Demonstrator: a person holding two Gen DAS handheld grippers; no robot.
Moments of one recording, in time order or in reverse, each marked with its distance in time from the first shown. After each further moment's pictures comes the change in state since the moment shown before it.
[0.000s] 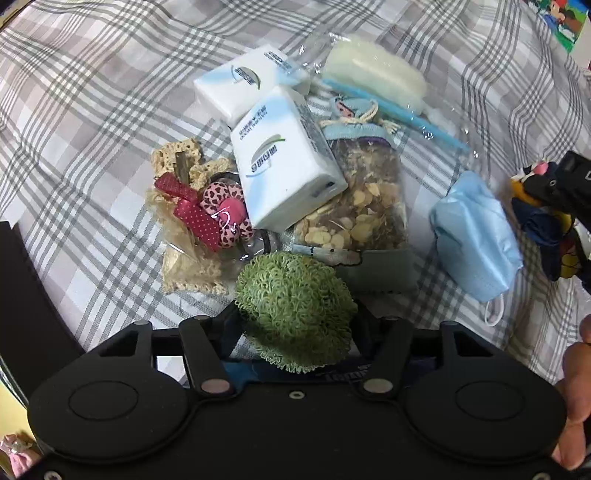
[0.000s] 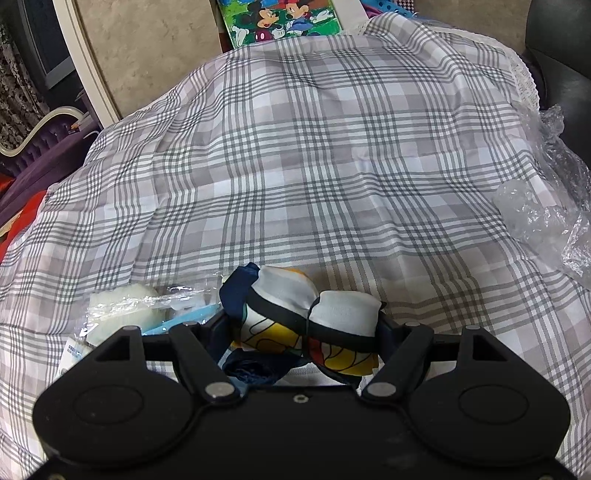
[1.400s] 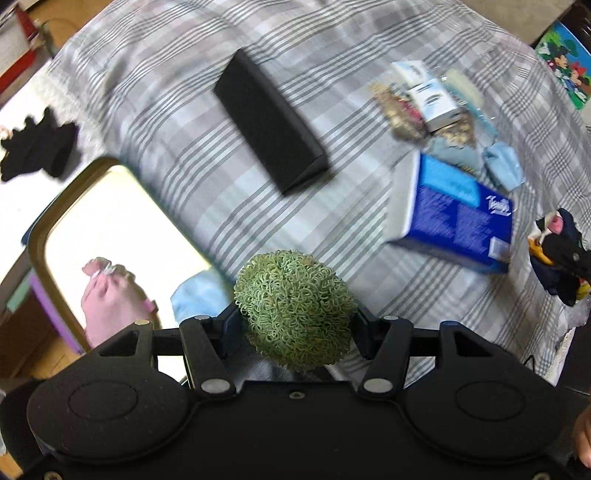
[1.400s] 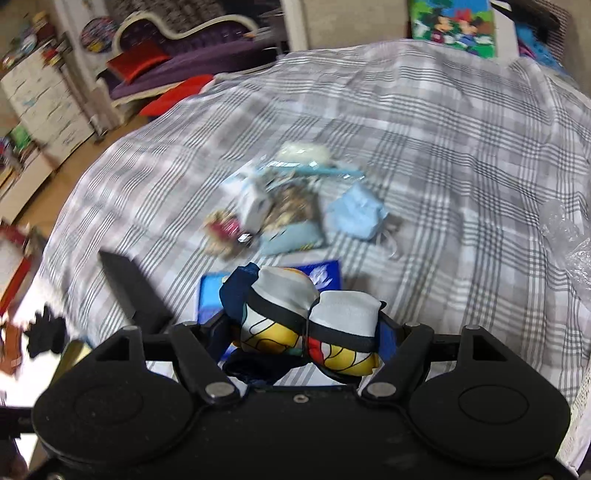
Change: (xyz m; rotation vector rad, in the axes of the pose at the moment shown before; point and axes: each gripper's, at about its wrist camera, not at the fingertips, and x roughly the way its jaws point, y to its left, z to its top) left arm -0.142 0.137 -0.197 -0.221 -0.058 0.025; right arm -0.212 -0.013 -0.117 -0.494 0.160 0.356
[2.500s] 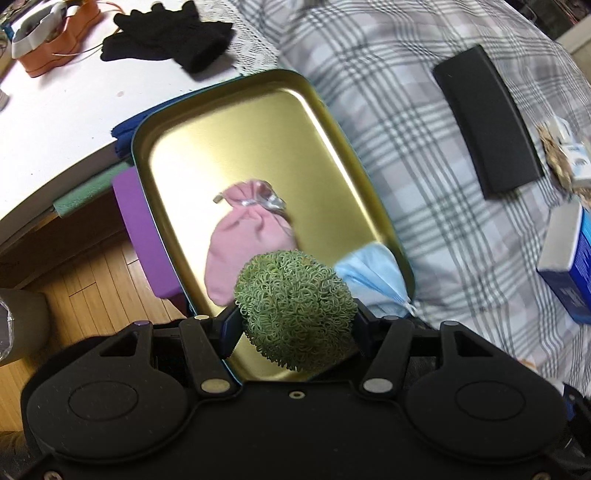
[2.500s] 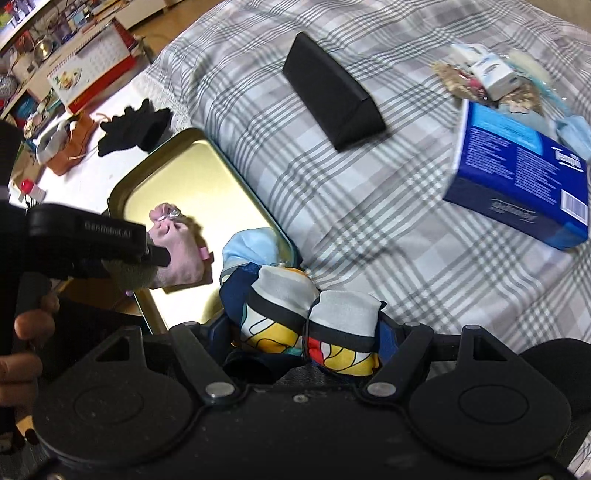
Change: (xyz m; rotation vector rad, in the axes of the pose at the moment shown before) left arm 0.032 0.165 -0.045 -0.321 0.021 0.078; right arm 0.036 0.171 -0.115 -0.394 0.340 0.181
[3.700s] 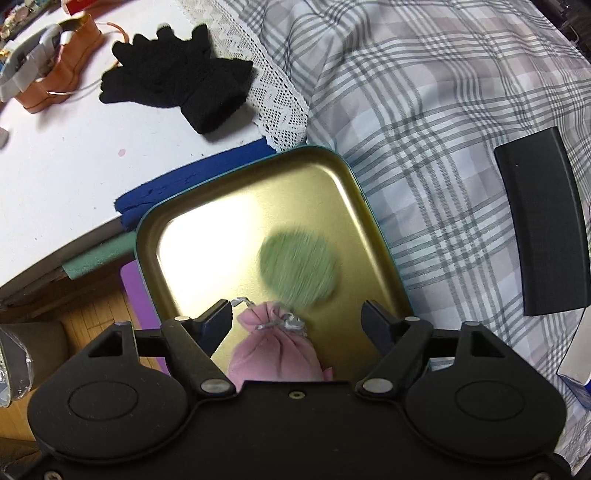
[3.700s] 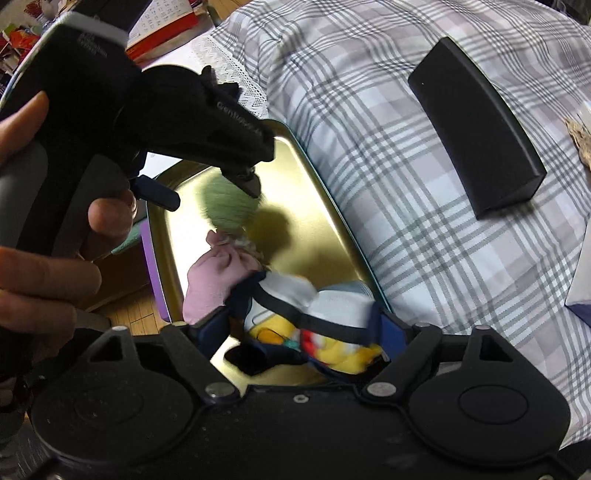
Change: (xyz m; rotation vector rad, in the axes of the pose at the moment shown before) left arm 0.025 0.002 0.098 -0.045 0.005 0.092; right arm 0.064 0.085 0.064 -0.183 0.050 0.086
